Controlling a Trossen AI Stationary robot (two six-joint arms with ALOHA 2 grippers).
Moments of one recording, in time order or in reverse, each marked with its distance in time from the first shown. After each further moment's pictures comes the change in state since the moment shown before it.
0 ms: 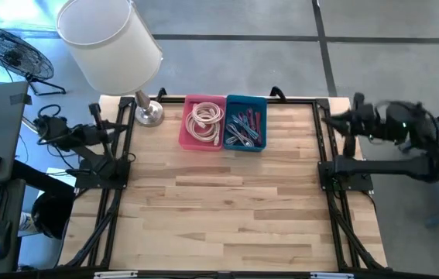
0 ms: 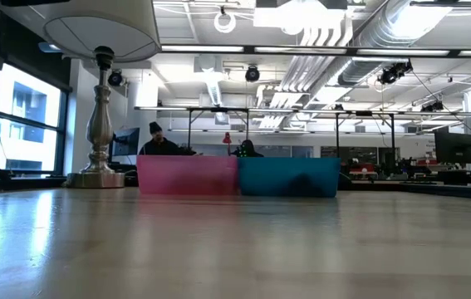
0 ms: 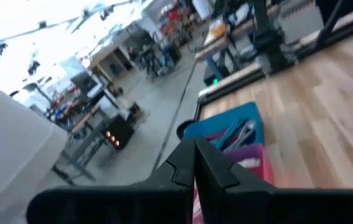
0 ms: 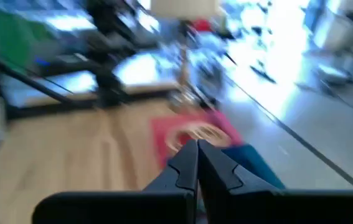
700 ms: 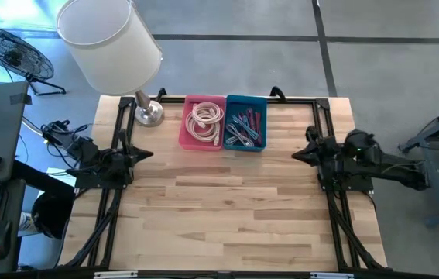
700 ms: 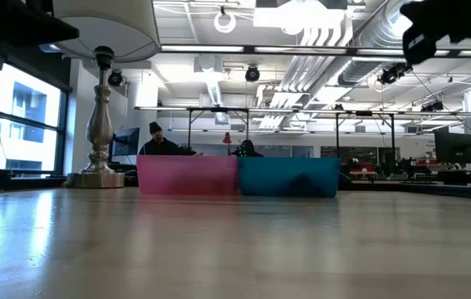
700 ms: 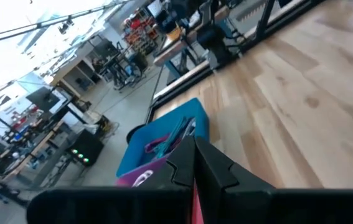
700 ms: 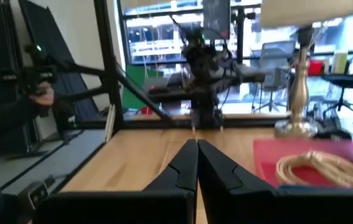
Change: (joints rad) left arm 0.000 -0.041 -0.399 0.305 0.154 0.019; right arm 0.000 -0.351 -0.861 0.839 -0.484 0.057
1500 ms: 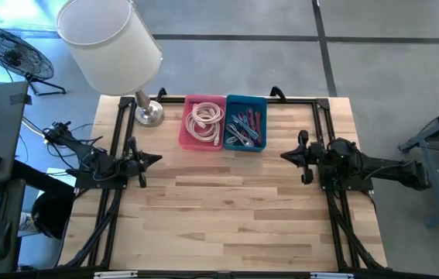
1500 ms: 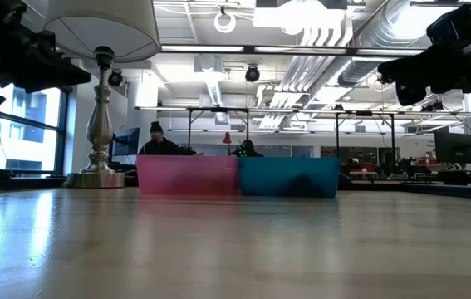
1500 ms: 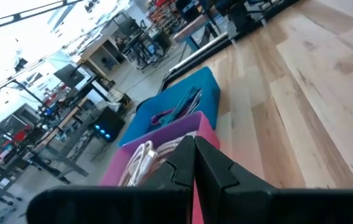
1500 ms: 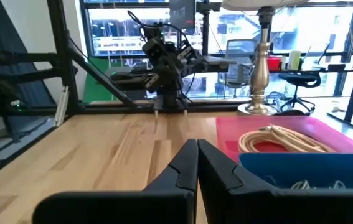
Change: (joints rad) left arm 0.000 0.000 -0.263 0.257 -0.141 -0.009; right arm 0.000 0.000 -0.285 0.266 0.145 -0.059
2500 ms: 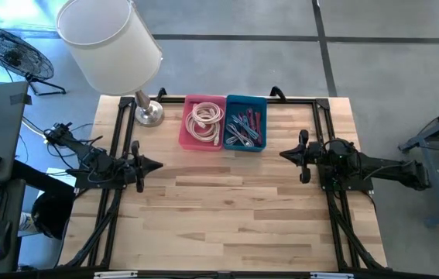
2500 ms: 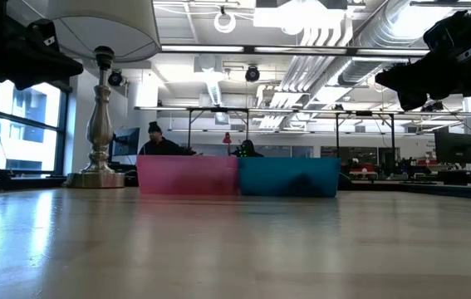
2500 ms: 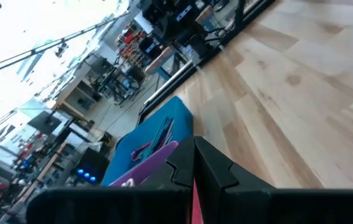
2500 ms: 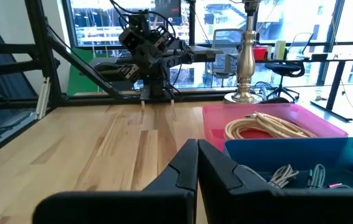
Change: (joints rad) left arm 0.001 -0.036 -0.020 0.008 0.192 0.158; right arm 0.000 0.000 0.000 -0.049 0.063 -0.014
